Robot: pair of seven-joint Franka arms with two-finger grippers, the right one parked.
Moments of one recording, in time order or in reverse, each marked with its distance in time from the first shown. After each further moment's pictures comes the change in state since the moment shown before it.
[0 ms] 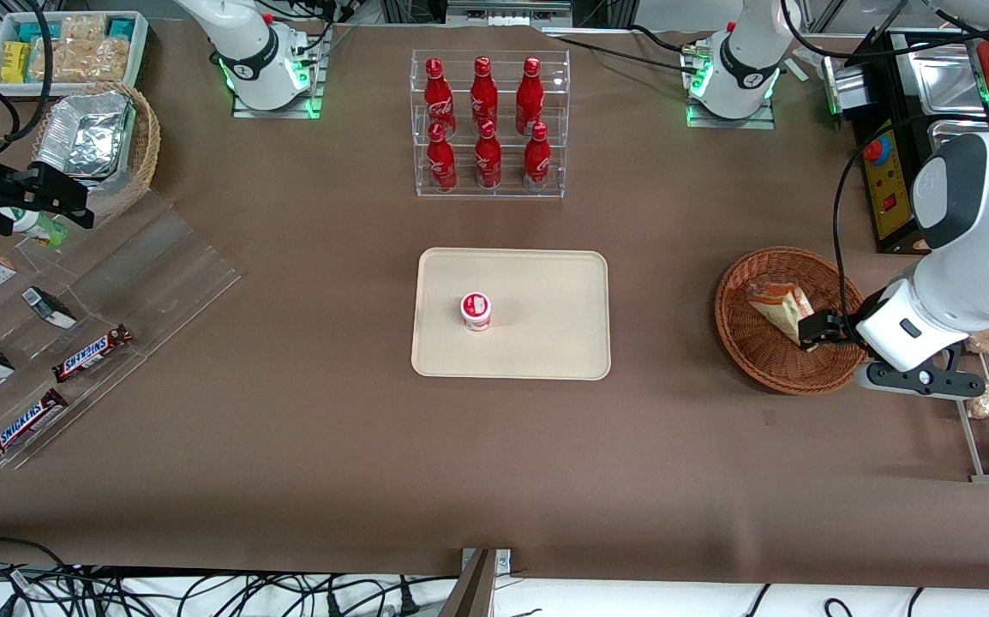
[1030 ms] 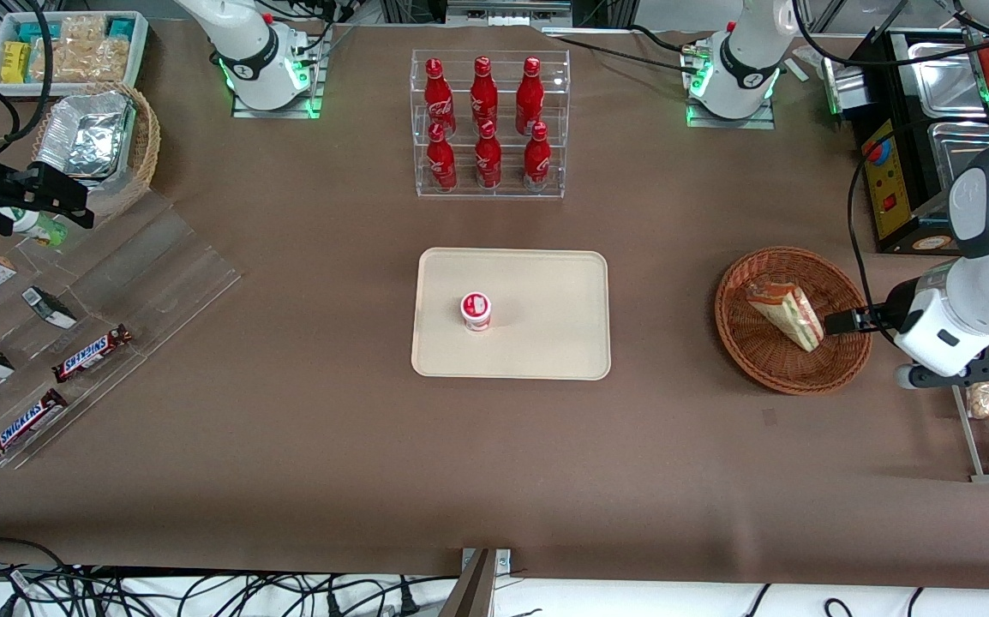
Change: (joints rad) arm 0.060 0.012 0.020 -0.017 0.000 -0.132 -0.311
